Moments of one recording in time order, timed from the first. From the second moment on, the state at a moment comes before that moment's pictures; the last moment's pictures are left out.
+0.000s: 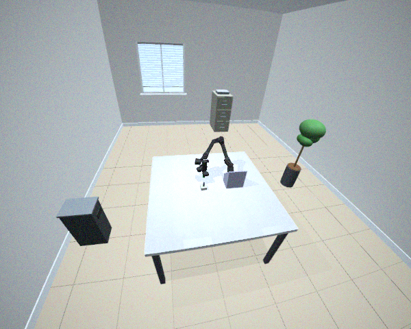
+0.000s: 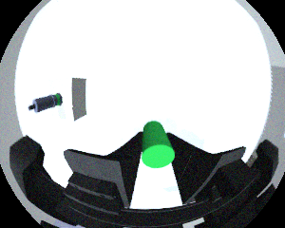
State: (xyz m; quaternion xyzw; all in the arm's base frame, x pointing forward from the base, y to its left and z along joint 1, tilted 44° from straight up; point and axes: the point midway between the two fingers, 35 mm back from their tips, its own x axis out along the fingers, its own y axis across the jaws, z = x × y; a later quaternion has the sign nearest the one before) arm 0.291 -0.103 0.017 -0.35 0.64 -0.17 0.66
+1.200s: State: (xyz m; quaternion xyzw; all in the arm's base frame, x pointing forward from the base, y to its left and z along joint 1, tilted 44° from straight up) arm 0.297 -0.016 0.010 -0.34 0.64 -0.16 0.67
